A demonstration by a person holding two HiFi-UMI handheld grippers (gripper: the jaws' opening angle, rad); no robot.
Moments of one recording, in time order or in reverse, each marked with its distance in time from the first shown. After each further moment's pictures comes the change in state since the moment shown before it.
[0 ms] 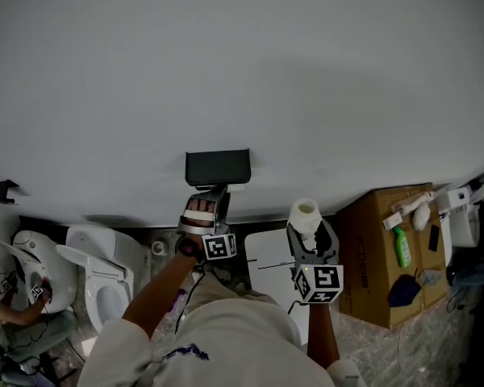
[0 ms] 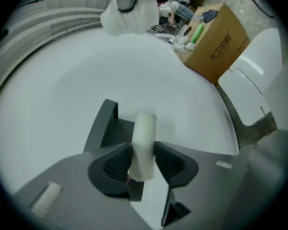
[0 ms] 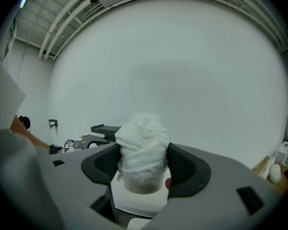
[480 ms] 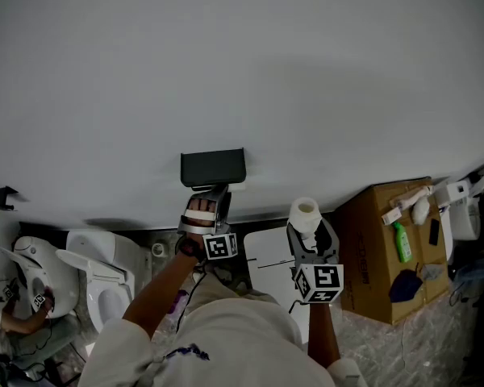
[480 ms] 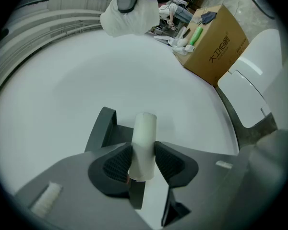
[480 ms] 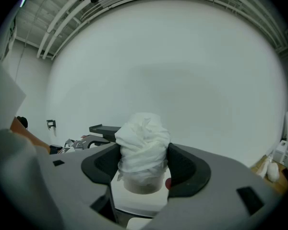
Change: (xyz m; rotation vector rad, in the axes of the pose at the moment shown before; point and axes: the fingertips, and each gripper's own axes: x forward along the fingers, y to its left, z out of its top) left arm 0.002 0.002 0.014 0.003 -0.031 -0.008; right arm -0.006 -0.005 -0.001 0.008 -0.002 -0.021
